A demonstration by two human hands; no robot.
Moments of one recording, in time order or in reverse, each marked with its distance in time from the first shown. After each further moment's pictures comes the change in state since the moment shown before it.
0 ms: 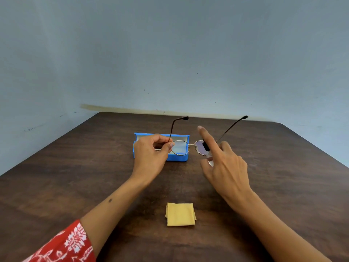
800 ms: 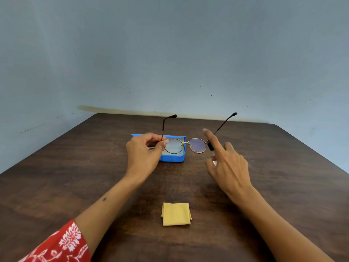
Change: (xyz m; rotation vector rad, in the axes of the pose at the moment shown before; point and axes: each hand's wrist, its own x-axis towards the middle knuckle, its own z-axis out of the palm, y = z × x) left_hand 0.002 0.002 -0.004 0.018 0.027 -0.021; right_hand 0.006 0.018 -0.004 -0.121 -0.123 0.099
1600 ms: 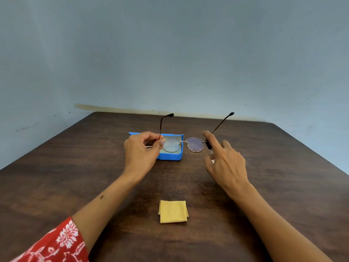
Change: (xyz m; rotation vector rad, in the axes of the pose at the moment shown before) left_hand -0.001 -0.001 0.001 0.020 0.002 0.020; right_hand 0.005 0.006 0.005 -0.001 0.027 -0.018
